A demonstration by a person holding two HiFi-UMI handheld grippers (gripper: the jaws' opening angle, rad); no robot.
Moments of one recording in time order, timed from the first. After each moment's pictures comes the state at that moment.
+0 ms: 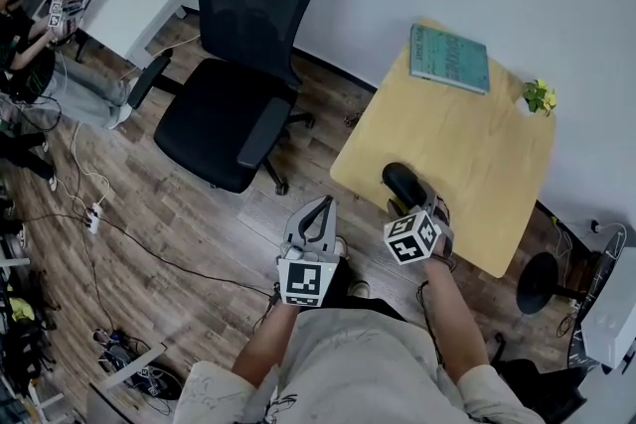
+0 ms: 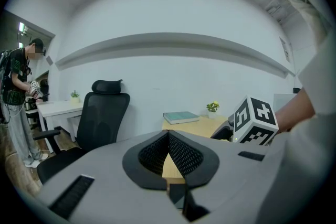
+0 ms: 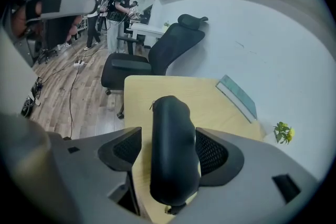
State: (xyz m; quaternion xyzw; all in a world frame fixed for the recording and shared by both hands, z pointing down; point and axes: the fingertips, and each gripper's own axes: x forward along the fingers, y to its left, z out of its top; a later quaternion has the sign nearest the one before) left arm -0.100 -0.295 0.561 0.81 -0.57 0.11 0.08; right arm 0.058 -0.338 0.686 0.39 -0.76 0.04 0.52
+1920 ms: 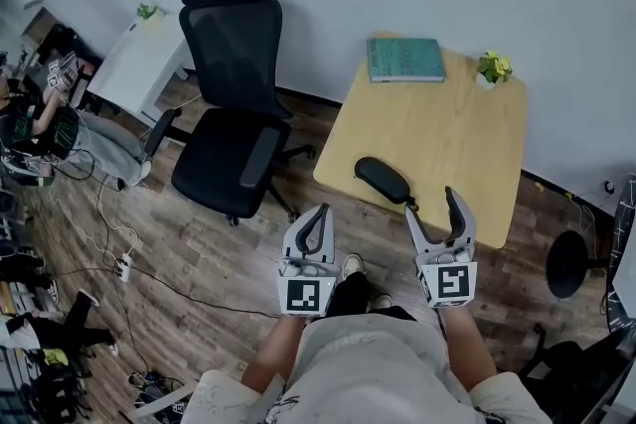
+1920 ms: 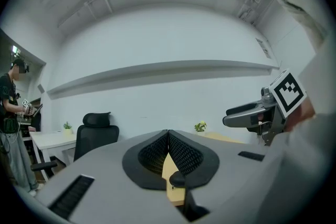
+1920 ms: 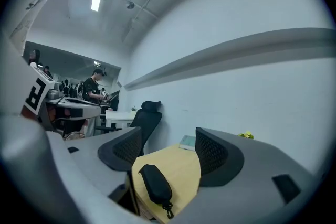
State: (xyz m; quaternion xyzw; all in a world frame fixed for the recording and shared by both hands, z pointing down) left arm -0.031 -0.219 0.468 0.83 -0.56 0.07 -0.03; right arm 0.153 -0.229 0.467 0.56 -0.82 -0.03 0.06
